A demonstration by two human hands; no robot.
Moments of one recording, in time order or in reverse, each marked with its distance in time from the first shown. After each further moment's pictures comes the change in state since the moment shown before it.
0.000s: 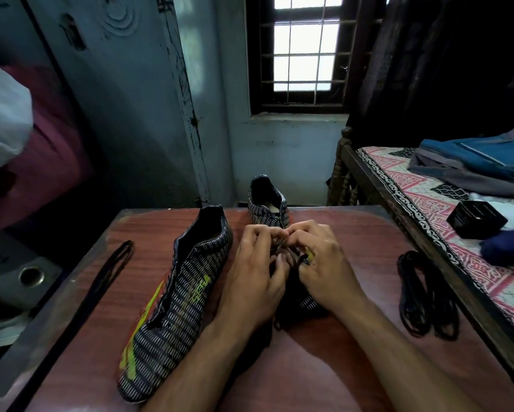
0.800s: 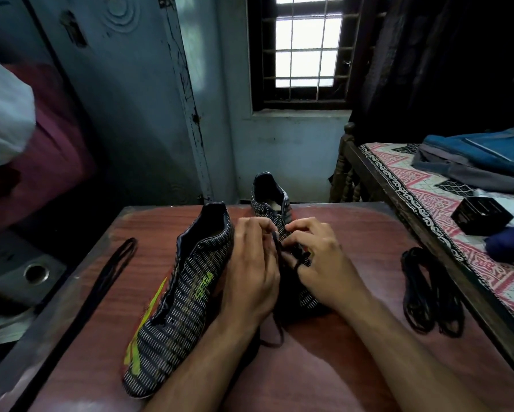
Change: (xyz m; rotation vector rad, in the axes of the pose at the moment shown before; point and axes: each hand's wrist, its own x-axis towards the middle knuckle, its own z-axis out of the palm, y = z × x) left_hand 0.002 0.007 -0.002 -0.044 0.233 0.009; right_hand -0.001 0.002 0.002 -0.017 -0.069 0.005
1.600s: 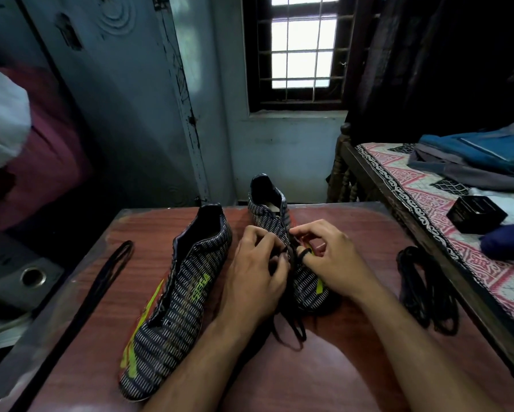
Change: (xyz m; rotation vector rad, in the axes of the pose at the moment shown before) left_hand -0.004 -0.011 0.005 0.174 -0.227 -0.048; right_hand 0.007 0.014 -0.021 0.076 -0.059 0.151
